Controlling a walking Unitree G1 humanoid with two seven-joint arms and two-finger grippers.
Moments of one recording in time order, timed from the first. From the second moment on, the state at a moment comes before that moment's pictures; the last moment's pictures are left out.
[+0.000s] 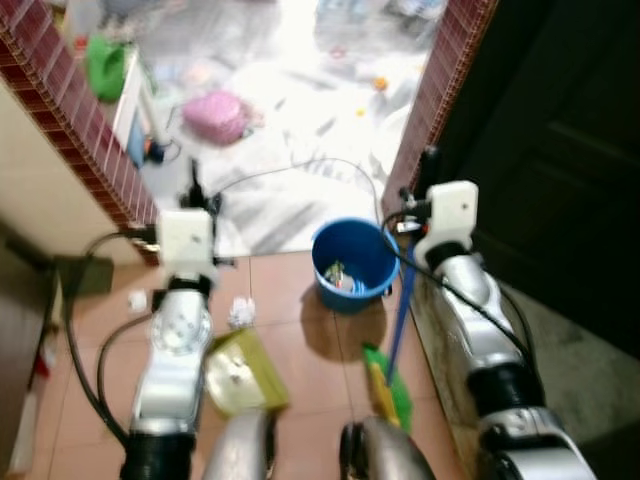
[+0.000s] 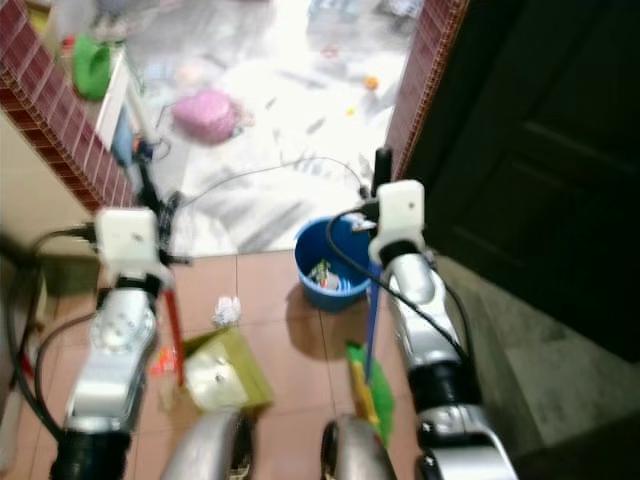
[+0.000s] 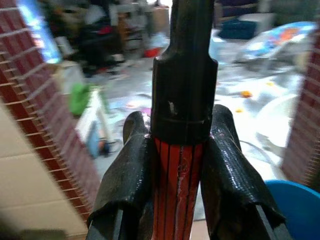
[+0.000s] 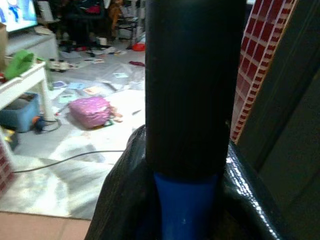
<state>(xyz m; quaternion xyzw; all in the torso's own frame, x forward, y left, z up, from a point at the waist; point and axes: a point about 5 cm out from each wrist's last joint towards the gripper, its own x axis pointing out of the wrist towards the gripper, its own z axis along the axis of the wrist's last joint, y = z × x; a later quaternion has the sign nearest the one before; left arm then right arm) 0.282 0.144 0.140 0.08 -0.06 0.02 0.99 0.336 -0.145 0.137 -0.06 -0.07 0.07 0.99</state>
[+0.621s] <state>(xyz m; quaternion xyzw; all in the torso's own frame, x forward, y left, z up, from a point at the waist) 0.246 0.153 0.128 0.10 -0.03 0.00 0.99 0.335 -0.141 0.134 -0.07 -0.07 0.06 0.99</state>
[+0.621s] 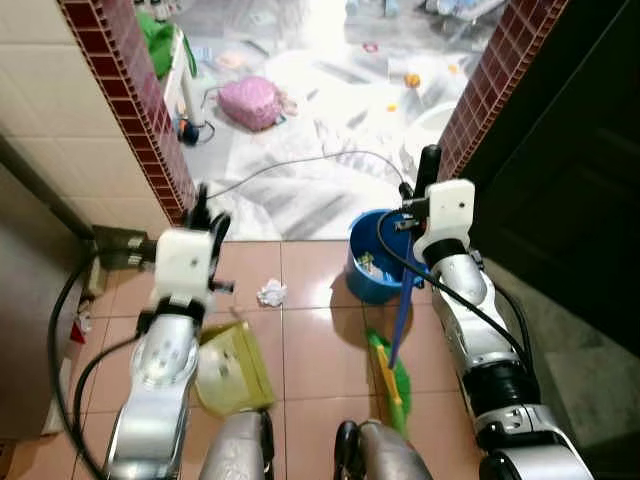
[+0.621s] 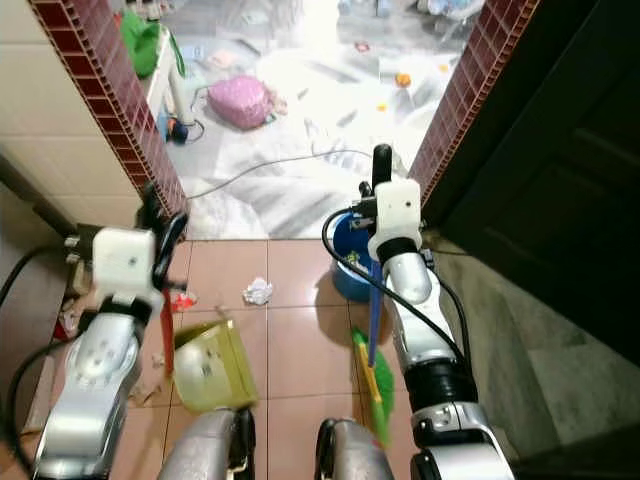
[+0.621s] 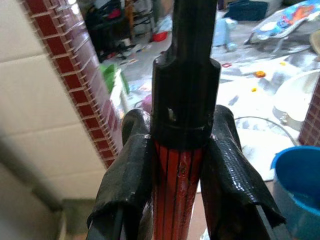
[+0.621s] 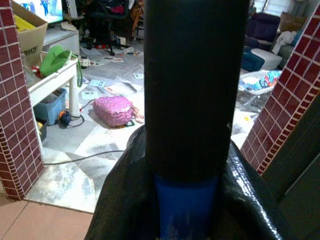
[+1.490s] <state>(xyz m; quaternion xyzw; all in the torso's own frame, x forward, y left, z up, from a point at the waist) 0.204 0.164 0.113 0.07 0.00 -0.01 1.00 0.278 -0.156 0.106 -0.06 -0.03 0.09 0.99</state>
